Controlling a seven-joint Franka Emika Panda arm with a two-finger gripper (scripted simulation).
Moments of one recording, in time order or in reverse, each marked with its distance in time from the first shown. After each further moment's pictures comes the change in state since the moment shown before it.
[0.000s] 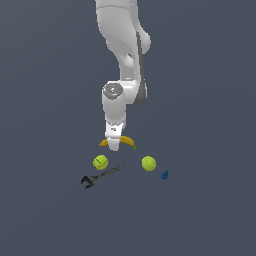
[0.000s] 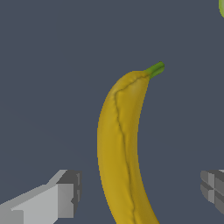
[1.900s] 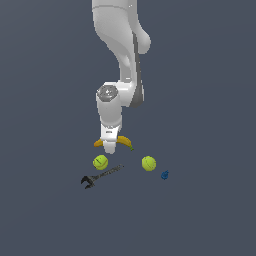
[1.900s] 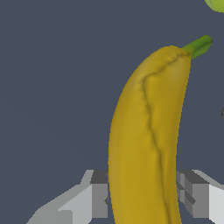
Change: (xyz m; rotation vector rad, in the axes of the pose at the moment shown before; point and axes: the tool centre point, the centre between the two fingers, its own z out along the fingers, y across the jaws) arm -0.015 0.016 -0.002 0.006 0.001 -0.006
